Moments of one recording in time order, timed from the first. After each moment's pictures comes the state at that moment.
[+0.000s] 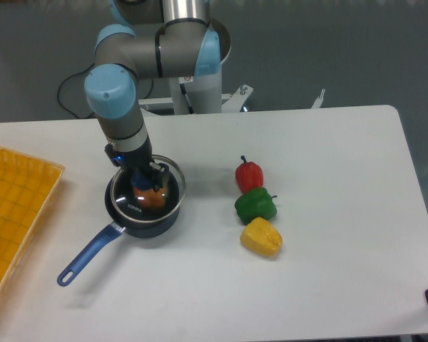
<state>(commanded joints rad) 2.11 -1.77 -1.86 -0.99 1.60 0.56</state>
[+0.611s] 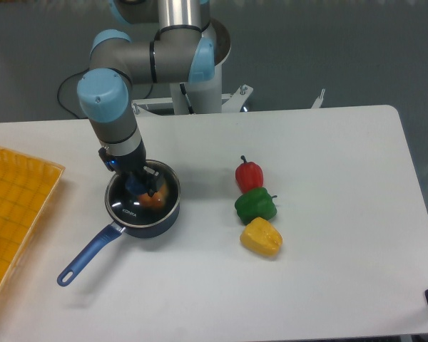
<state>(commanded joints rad) 2.10 -1.79 -1.86 -0.99 1.60 0.55</state>
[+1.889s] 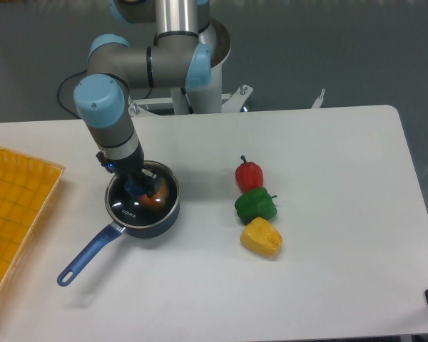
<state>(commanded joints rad) 2.09 -1.80 -1.86 -0.99 1.62 0.55</state>
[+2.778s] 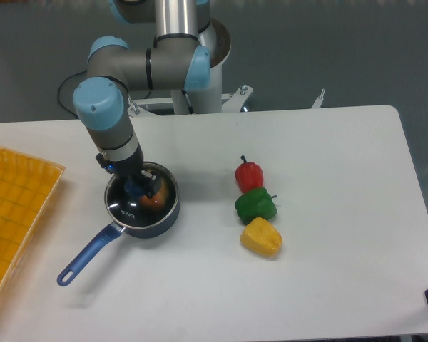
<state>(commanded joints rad) 2.09 -1.81 -1.85 -0.99 1.63 0.55</state>
